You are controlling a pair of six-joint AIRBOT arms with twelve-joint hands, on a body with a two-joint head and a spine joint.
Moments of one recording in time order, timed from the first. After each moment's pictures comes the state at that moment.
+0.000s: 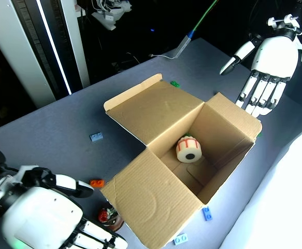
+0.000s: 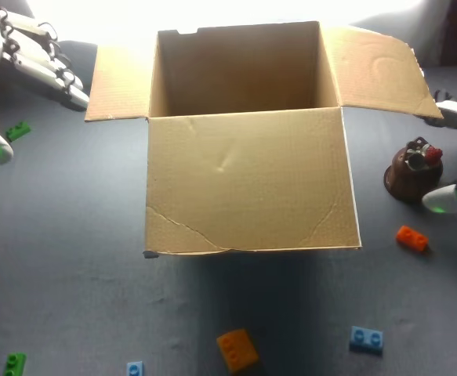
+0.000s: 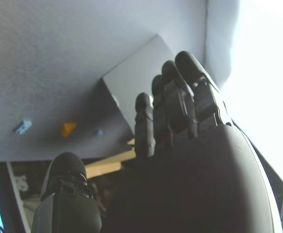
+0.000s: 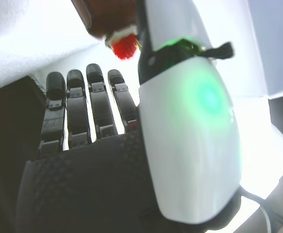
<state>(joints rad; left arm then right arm) 0.01 -1.17 2.07 2.03 -1.20 -0.49 -0.47 -1.03 1.25 0.59 0.40 -0.95</state>
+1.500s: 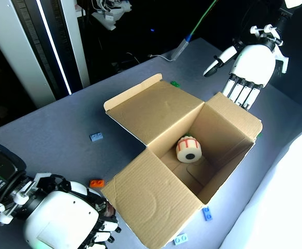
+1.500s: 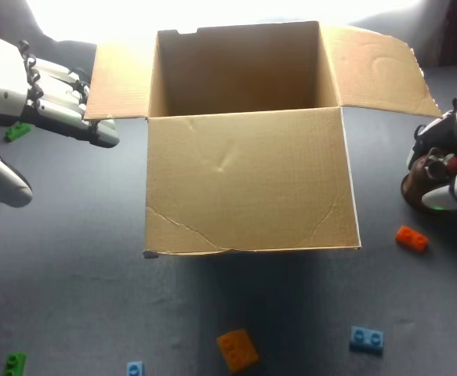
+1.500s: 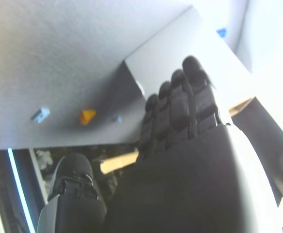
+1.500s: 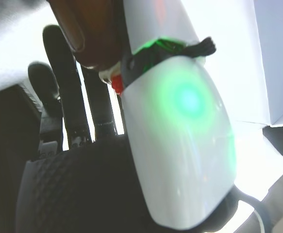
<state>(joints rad) 0.15 -1.16 1.98 1.90 -1.23 -0.44 -0.45 -1.05 1.27 0.57 0.39 -0.99</state>
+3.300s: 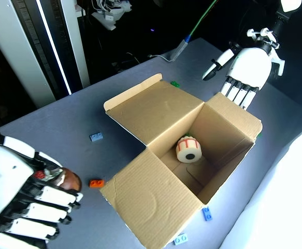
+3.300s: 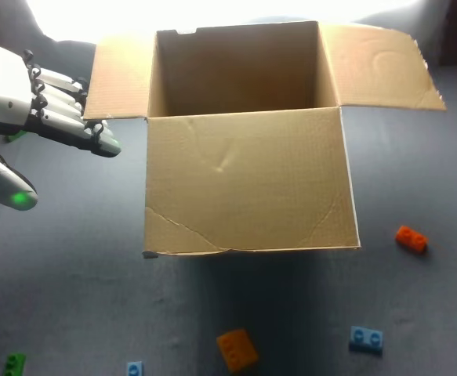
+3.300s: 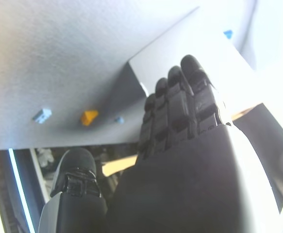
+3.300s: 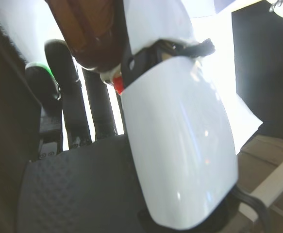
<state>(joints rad) 0.18 -1.16 1.97 1.88 -1.22 -0.43 -0.34 -0.58 0.86 0.48 0.38 -0.98</state>
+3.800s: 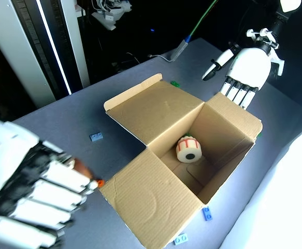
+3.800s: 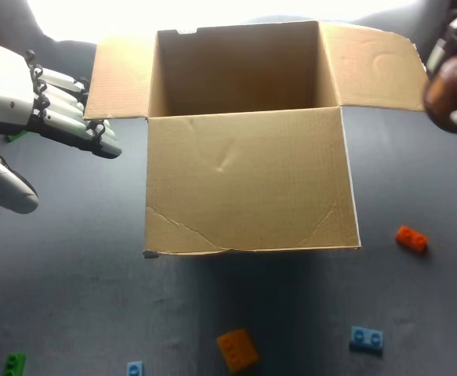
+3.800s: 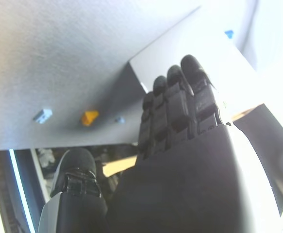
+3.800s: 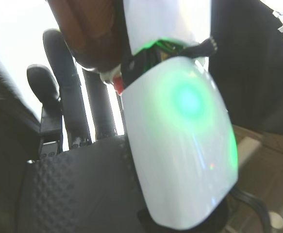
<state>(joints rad) 0.18 -1.16 1.97 1.88 -1.21 -0.43 -0.17 -0.71 0.92 0.31 0.44 -1.00</state>
